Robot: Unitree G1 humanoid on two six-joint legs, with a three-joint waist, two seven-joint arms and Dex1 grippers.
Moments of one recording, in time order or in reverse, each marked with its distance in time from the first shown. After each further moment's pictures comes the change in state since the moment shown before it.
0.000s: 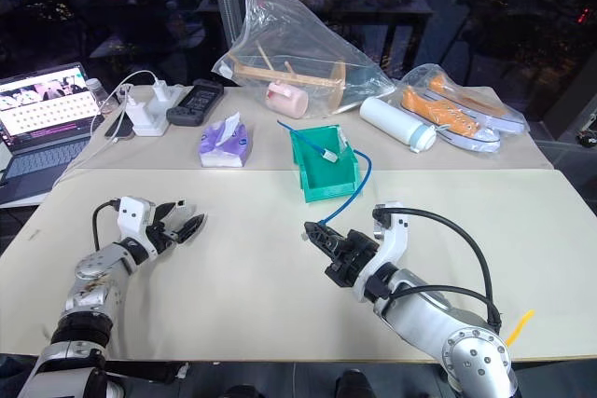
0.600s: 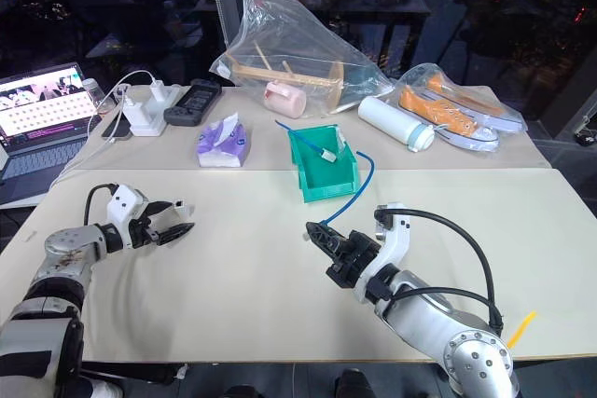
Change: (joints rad) left arm -0.306 0.155 -0.112 0.492 0.141 -0.176 -0.299; right arm 0.010 -0.005 -0.004 -0.011 0.001 -0.005 -0.008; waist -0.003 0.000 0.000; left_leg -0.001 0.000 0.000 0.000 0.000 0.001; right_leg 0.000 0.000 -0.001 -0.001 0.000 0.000
